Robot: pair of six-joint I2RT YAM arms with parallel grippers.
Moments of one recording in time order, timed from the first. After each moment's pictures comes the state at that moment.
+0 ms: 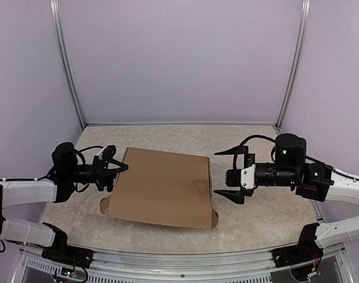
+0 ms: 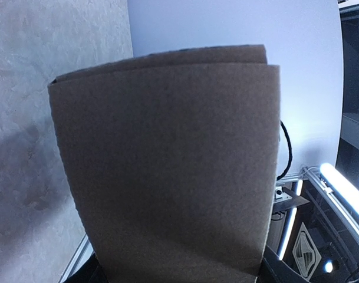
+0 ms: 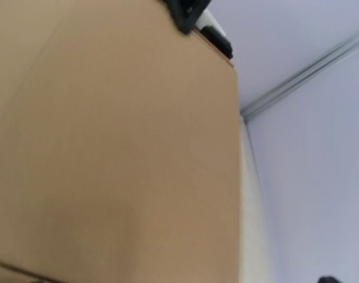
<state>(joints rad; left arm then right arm) -0.30 1.18 0.38 0.69 1.17 -1.33 0.92 0.97 0.74 -0.04 -0.33 -0.91</state>
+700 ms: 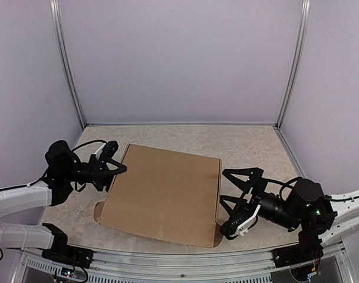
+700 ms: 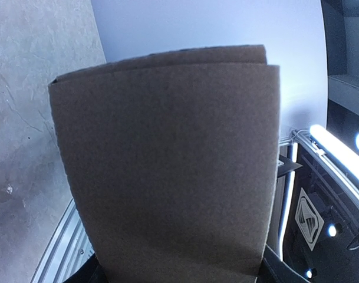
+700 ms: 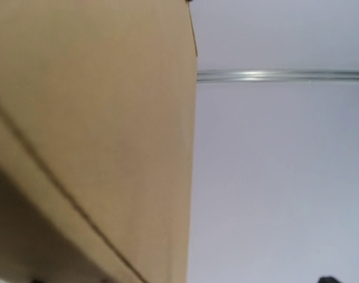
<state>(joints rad) -0.40 1.05 0.40 0.69 1.19 -1.38 1.44 0.81 0.43 0.40 0.45 -1.53</state>
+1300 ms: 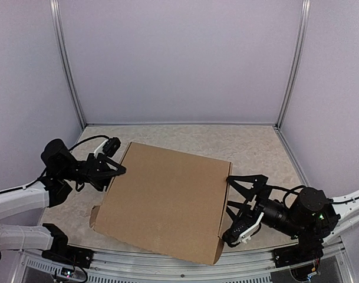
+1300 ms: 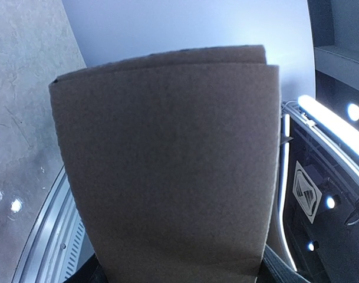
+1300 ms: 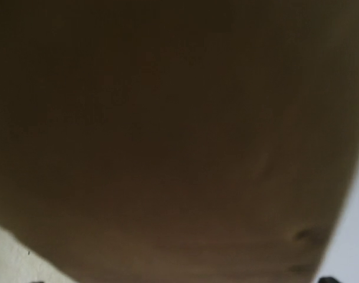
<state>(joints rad) -0.48 0.99 0.43 0.72 1.19 -1.43 1.56 0.77 0.41 0.37 0.61 -1.55</state>
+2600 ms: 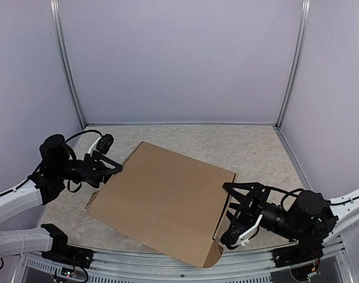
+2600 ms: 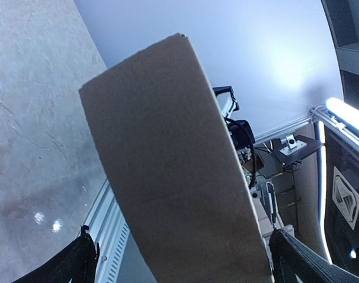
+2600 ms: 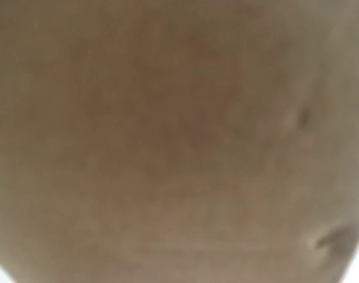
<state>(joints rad) -0.44 0.90 0.50 0.33 1.15 -1.08 1.60 0.81 0.41 0.42 0.63 -1.45</state>
